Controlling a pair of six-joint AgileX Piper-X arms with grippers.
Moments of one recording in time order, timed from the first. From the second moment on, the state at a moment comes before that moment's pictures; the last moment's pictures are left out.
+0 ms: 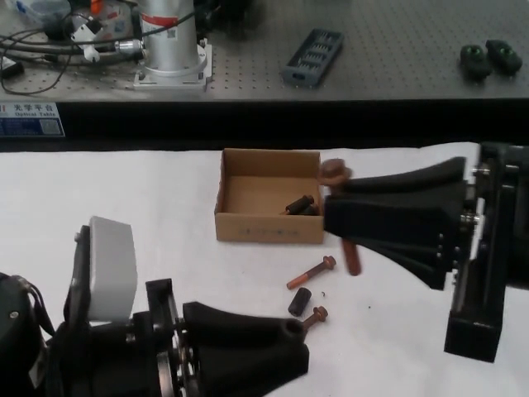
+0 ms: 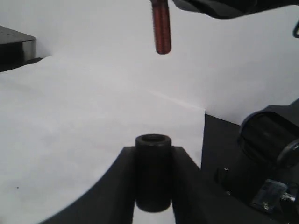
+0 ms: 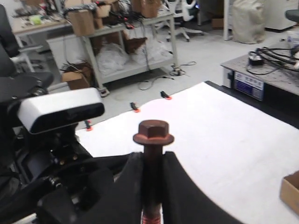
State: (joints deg) left arm -42.9 54.4 -15.6 -38.8 32.5 -11.4; right arm 49.4 47.4 -36.7 2.1 -25.8 8.5
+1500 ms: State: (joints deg) left arm -42.9 54.2 -10.9 -58.4 38.3 -10.4; right arm 56.1 53.6 -31.3 -20.3 -35.7 31.2
